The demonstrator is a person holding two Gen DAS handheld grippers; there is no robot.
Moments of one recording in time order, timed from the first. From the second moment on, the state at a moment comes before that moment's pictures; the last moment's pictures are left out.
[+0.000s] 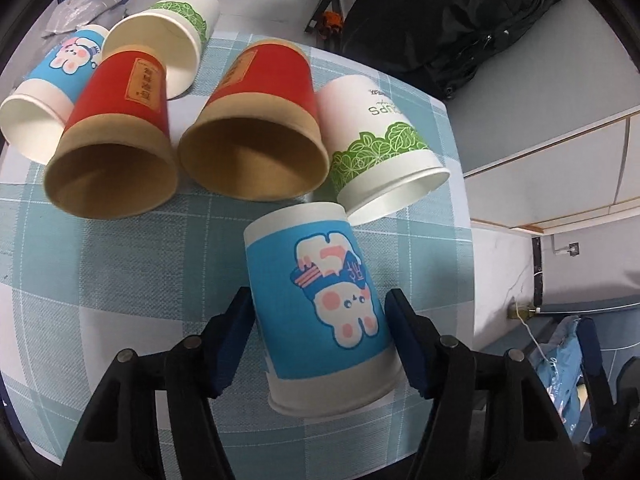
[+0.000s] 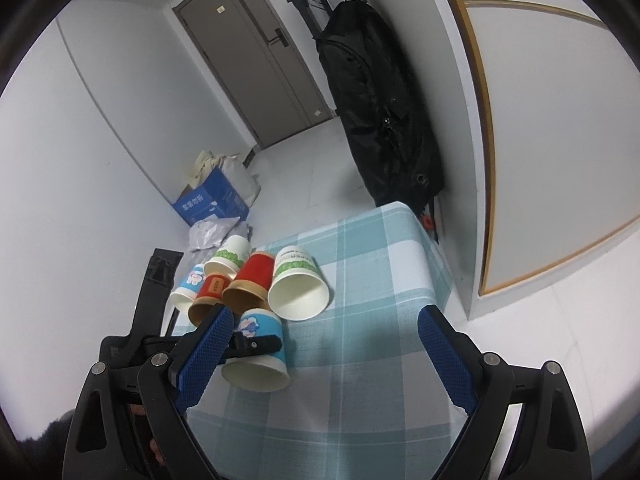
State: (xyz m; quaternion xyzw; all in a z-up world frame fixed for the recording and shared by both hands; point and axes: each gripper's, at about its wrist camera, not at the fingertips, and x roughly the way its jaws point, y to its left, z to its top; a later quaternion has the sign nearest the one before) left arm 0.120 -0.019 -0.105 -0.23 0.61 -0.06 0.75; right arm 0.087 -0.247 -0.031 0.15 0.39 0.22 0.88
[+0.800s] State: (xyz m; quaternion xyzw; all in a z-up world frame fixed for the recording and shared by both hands) left arm 0.033 0.038 0.013 -0.23 0.53 -0.11 0.81; right arm 0.063 -0.206 -0.032 0.09 0.38 0.24 0.89
